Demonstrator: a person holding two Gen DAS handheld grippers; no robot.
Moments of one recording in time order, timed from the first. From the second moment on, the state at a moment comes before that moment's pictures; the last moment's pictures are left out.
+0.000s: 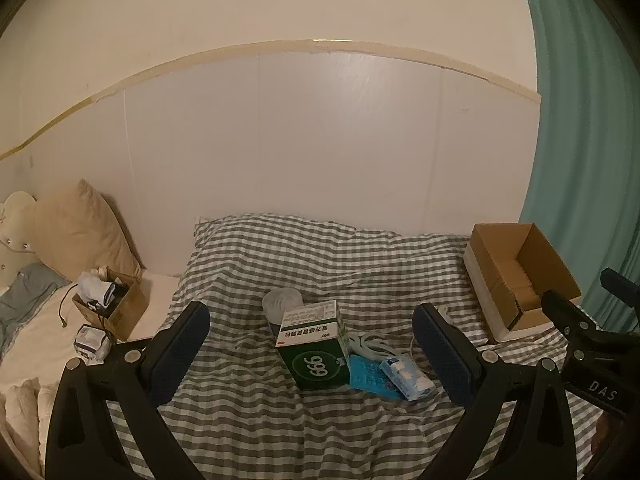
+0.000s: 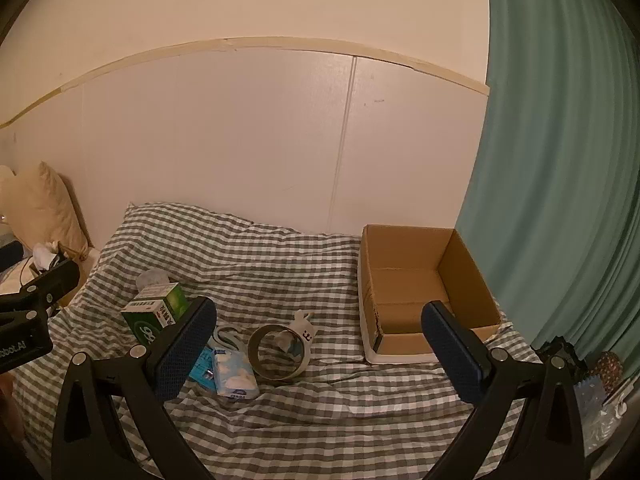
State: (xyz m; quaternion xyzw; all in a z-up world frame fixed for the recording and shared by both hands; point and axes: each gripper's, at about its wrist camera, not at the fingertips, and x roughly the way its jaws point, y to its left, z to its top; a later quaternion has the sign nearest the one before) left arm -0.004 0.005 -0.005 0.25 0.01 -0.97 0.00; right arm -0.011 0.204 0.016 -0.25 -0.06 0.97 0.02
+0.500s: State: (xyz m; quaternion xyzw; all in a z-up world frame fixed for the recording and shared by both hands) left arm -0.005 0.005 -0.008 0.26 0.00 -0.97 0.01; right arm -0.011 0.200 0.016 -0.25 -0.06 0.97 0.01
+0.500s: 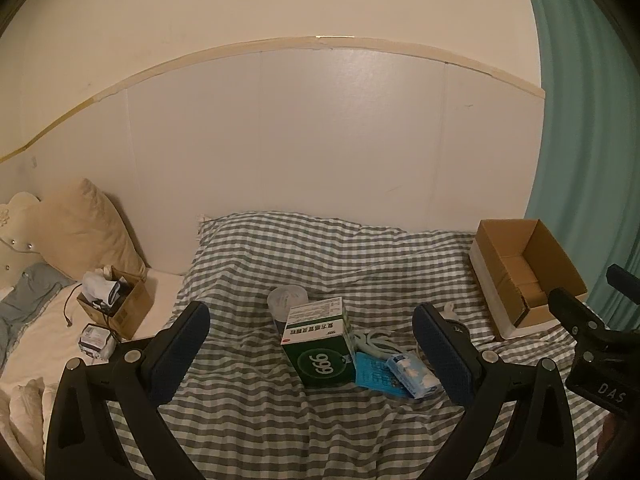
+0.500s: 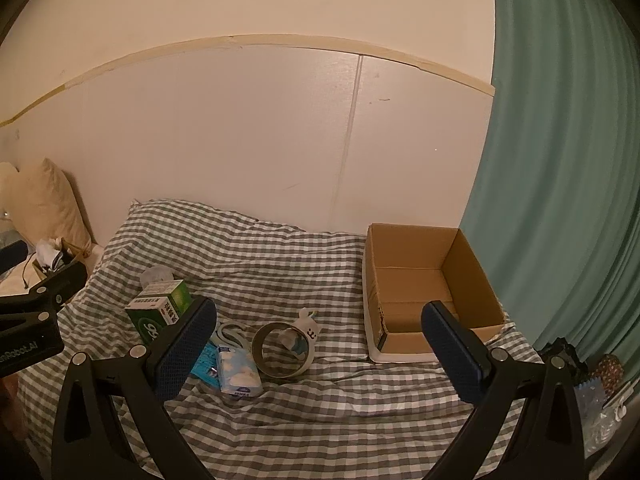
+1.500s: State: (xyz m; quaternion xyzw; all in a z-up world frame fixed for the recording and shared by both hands) left arm 0.002 -0.047 0.001 0.26 0.01 -0.96 0.05; right arm -0.008 0.168 0.032 -0.26 -0.04 0.96 -0.02
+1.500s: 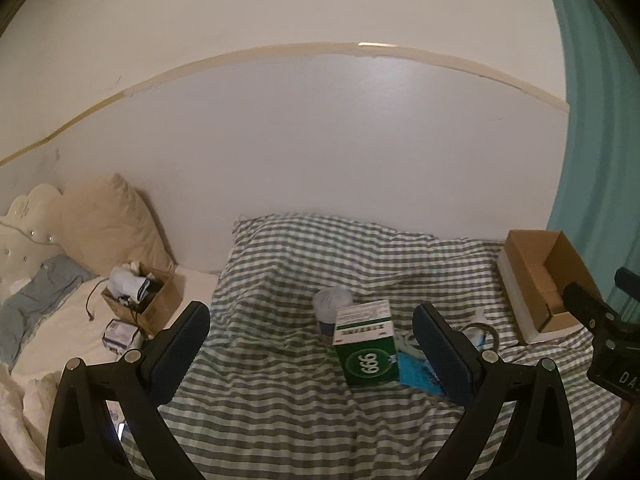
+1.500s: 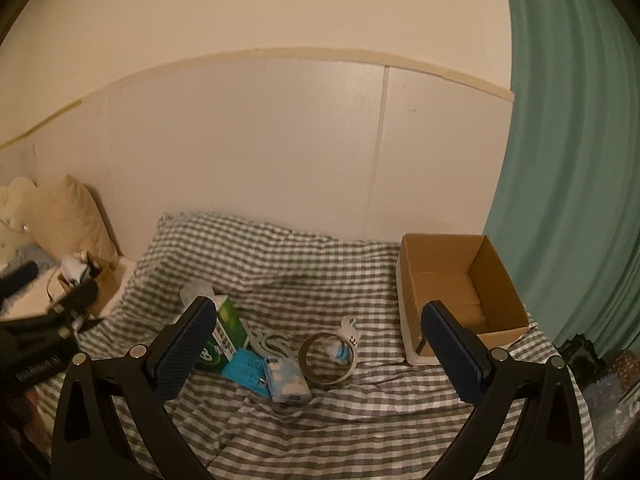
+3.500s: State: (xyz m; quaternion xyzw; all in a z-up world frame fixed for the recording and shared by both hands) left arm -0.161 -0.005 -0.167 0.42 0.06 -0.90 0.01; right arm -0.115 0.172 -0.165 -0.46 -0.01 0.88 -0.12
